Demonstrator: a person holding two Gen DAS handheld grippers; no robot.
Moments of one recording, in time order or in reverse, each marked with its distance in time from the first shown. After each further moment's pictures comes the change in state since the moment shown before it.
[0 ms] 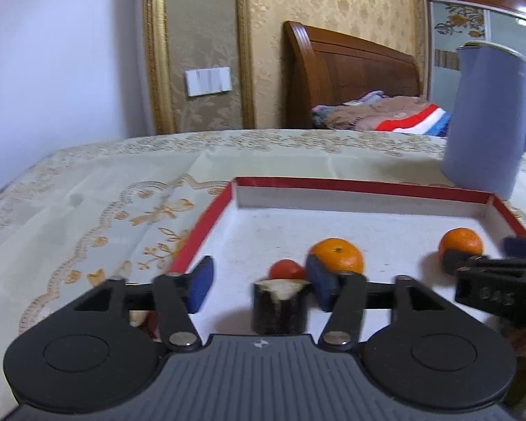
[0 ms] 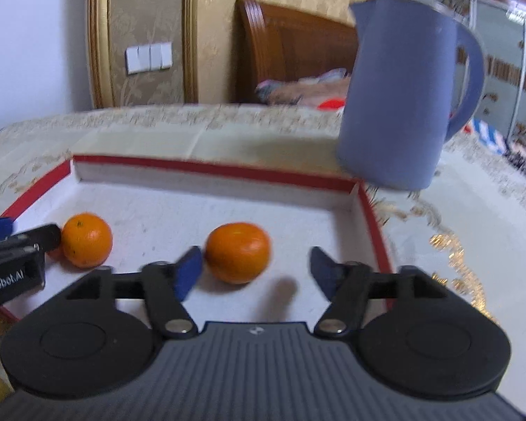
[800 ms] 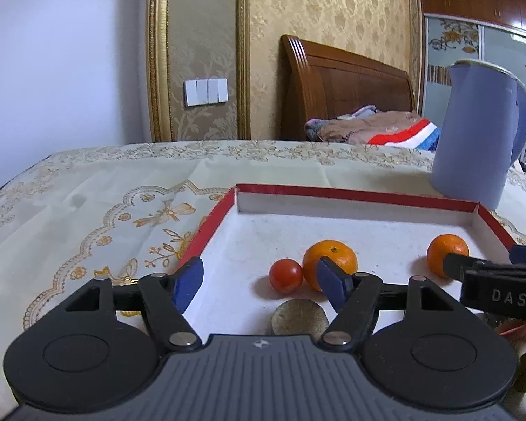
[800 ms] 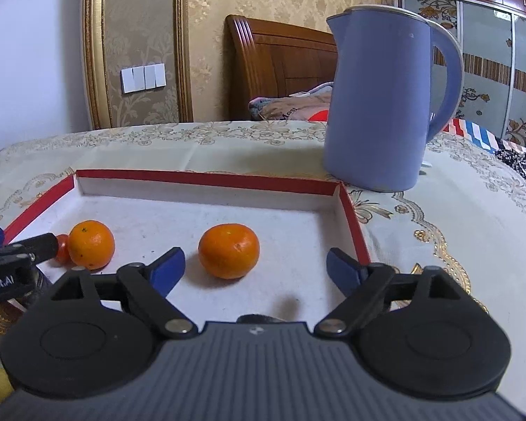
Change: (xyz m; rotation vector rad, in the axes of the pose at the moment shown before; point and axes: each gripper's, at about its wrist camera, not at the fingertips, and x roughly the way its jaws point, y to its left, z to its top) left arm -0.019 0.009 -0.007 -0.024 -0.049 -0.040; right arm -0.017 -0.013 -0.010 0.065 -0.031 0.022
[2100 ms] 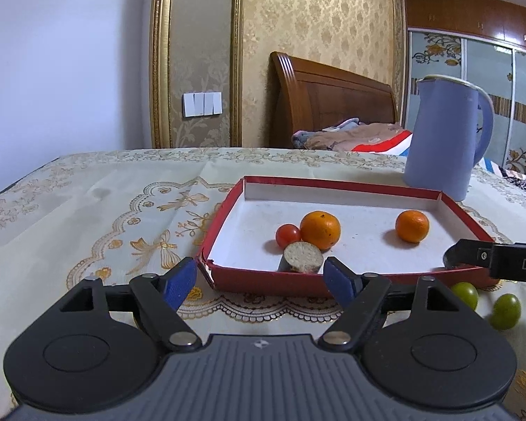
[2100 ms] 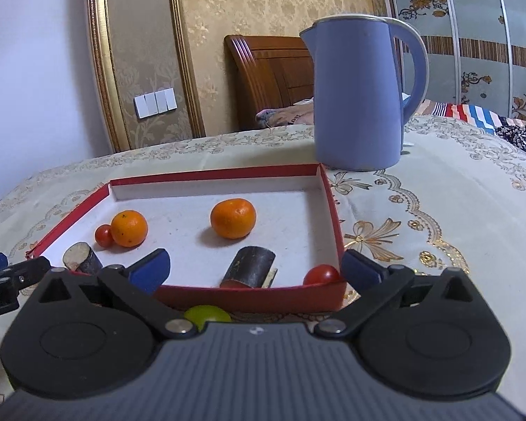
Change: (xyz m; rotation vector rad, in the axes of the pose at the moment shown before) left arm -0.071 0.025 -0.033 -0.001 -0.050 -0.068; right arm -0.070 -0.027 -0.037 0.116 -0.050 0.094
